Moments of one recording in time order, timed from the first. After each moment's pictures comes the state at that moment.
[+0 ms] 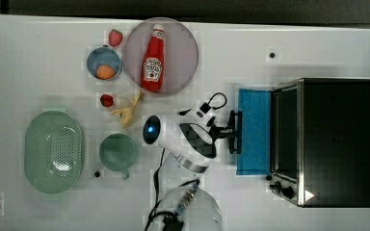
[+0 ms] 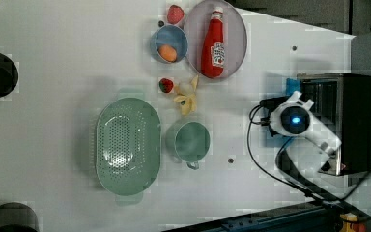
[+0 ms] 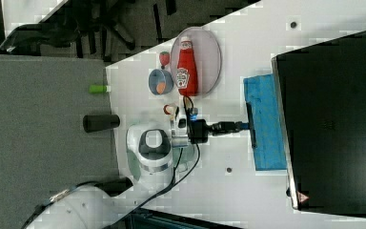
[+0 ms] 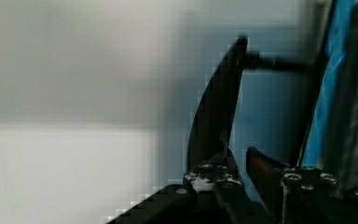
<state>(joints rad) 0.15 0.46 -0.16 -2.30 -1.04 0.82 0.01</state>
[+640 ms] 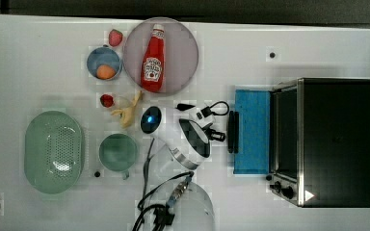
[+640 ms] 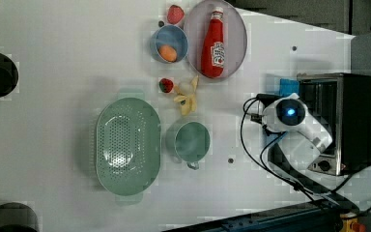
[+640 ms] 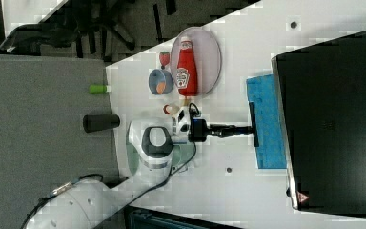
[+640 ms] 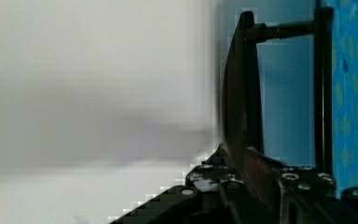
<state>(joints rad) 0.18 0.48 -0.16 -2.27 -0.79 0.85 0.17</state>
